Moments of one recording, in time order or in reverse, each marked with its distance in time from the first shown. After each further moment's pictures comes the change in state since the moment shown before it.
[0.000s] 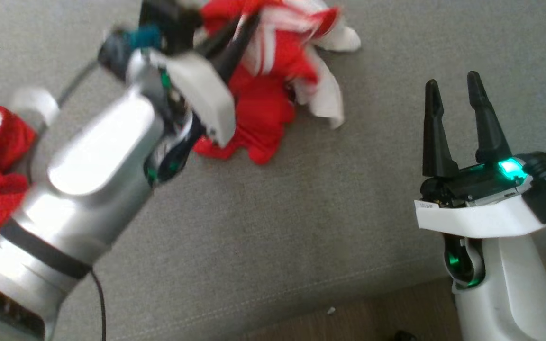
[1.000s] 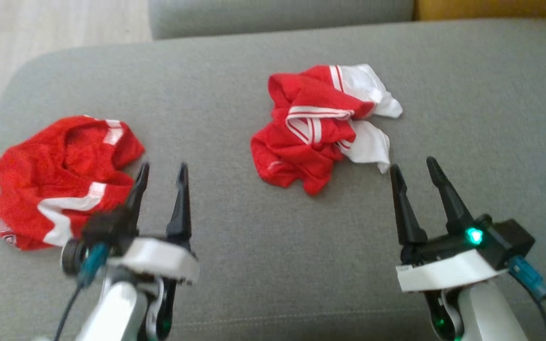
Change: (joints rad) left arm 0.819 -0.120 0.498 -0.209 0.369 0.208 -0.219; right arm 0.163 0.006 0.034 0.134 -0.061 0.000 0.000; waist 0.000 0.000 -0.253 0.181
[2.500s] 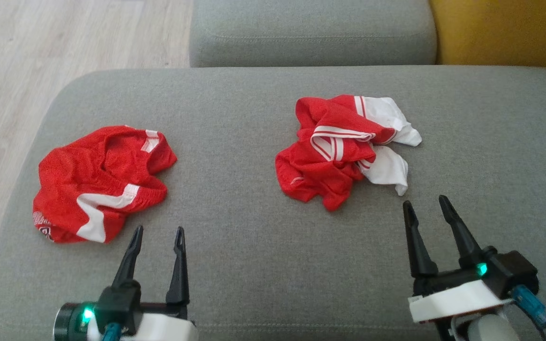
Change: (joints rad) left arm 0.362 -0.149 0.216 -0.170 0.377 -0.072 0.000; right arm 0.120 0.005 -0.062 0.022 -0.048 0.000 0.000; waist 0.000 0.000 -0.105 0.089
